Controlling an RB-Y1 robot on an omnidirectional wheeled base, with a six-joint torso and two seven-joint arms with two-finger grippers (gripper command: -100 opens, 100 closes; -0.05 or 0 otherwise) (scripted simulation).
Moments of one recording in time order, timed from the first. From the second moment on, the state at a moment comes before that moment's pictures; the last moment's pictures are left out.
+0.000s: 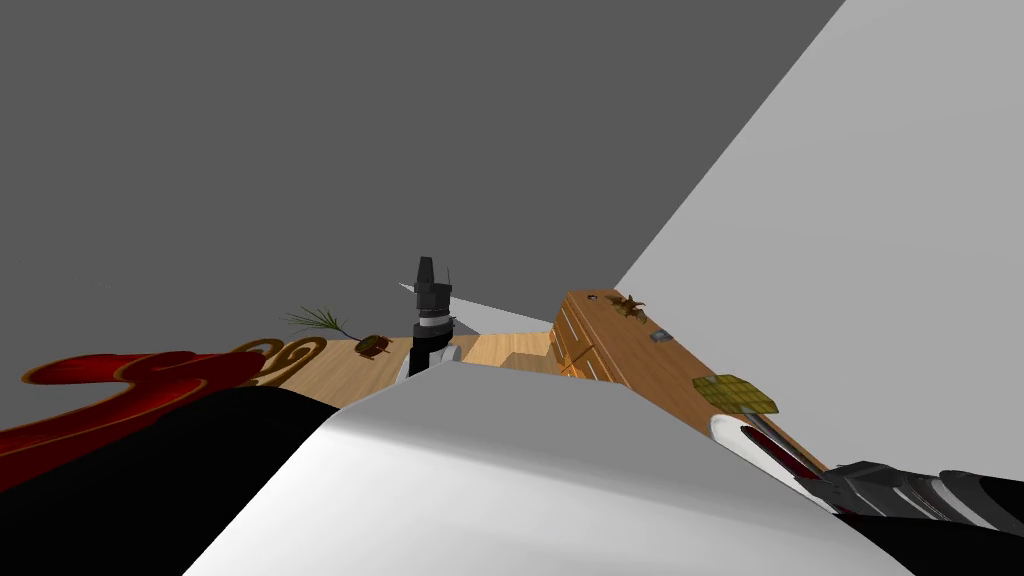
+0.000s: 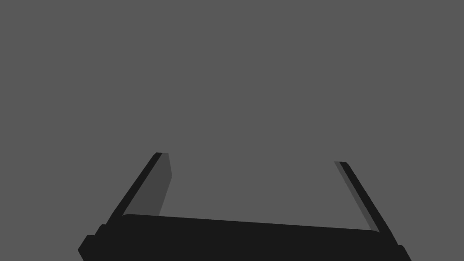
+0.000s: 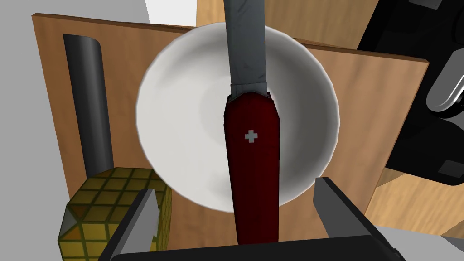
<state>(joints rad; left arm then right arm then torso) 0.53 -0.02 -0.04 -2.38 -0.11 -0.53 -0.14 0.70 -1.84 0.59 -1.23 0.52 -0.55 -0.16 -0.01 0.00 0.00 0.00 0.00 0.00</state>
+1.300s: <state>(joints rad) 0.53 -0.02 -0.04 -2.38 -0.11 -0.53 -0.14 0.67 -2.03 0.56 -1.28 0.47 -0.64 -0.22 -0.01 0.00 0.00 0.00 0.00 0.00</state>
